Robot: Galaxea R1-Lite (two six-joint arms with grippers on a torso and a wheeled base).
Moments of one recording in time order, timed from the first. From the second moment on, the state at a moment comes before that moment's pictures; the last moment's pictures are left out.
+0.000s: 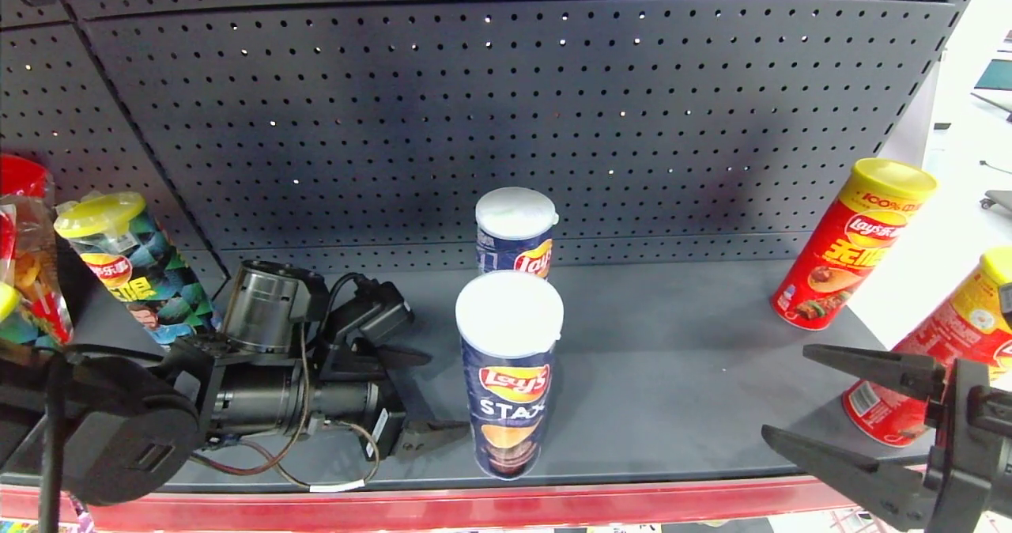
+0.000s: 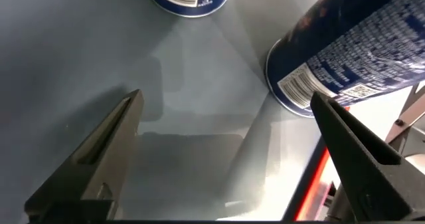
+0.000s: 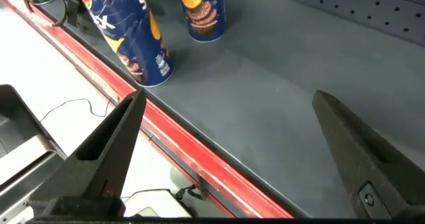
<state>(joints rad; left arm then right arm) -0.45 1.76 -0.62 -0.49 -0.50 0.26 0.51 1.04 -0.39 -0.38 0.22 -0.05</state>
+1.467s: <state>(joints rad) -0.29 1.08 -0.33 -0.16 -0.29 0.26 0.46 0.59 -0.18 -0.36 0.21 -0.05</state>
